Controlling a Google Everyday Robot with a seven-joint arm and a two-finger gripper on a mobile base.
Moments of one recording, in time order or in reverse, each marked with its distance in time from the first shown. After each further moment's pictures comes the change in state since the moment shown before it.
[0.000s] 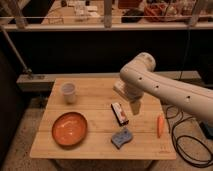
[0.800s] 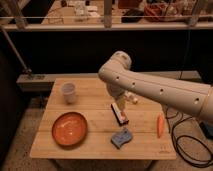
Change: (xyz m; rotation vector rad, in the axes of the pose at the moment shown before) arm -0.059 -0.043 0.007 0.034 0.027 -0.139
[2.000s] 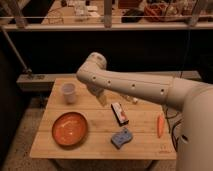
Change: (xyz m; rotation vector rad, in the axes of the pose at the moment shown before) arm -0.084 -0.067 0.022 0.067 -0.036 -0.210
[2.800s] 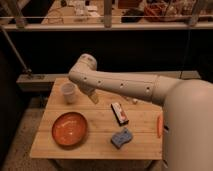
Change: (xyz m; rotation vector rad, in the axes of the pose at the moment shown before) arm -0.032 -0.043 0.019 0.054 -0.026 -0.120
